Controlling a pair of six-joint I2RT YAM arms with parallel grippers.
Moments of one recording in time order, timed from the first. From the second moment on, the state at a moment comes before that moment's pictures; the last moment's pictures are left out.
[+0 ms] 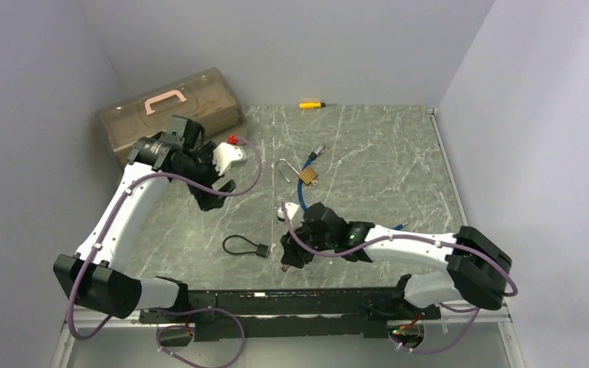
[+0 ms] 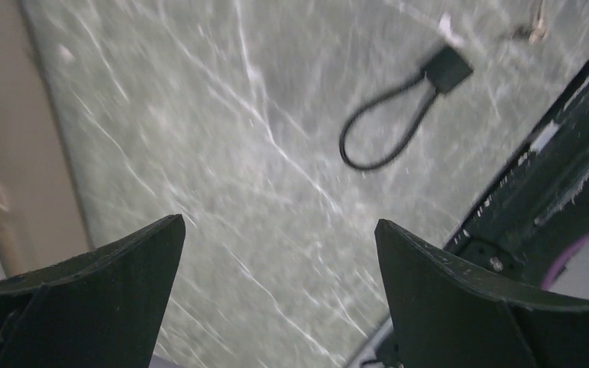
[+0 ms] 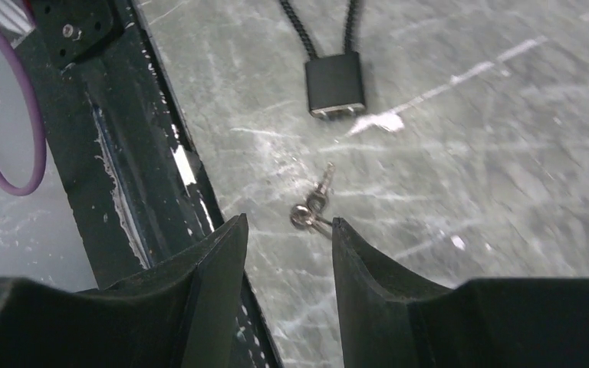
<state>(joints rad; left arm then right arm) -0.31 1.32 1.46 -1.20 0.36 0.74 1.02 1.28 0.62 0.00 -0.30 0.18</state>
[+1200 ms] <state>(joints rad) -0.24 0.96 0.99 -0.93 0.41 0.56 1.25 1.55 0.69 0.03 0.10 0.23</state>
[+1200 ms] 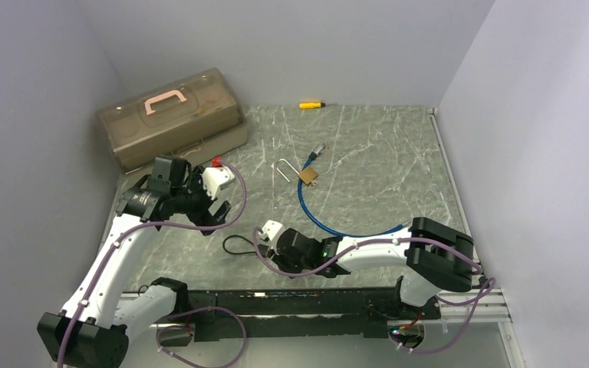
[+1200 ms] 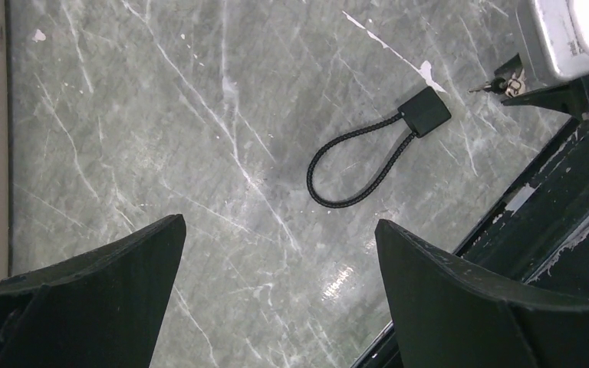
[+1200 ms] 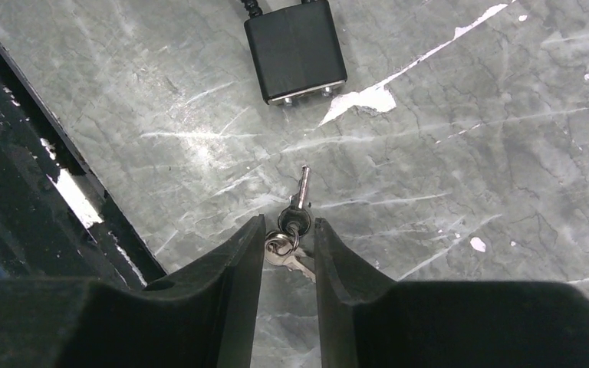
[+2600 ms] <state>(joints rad) -0.28 0.92 0.86 -0.85 1.03 0.87 1.18 1.16 0.86 0.05 -0.03 0.25</state>
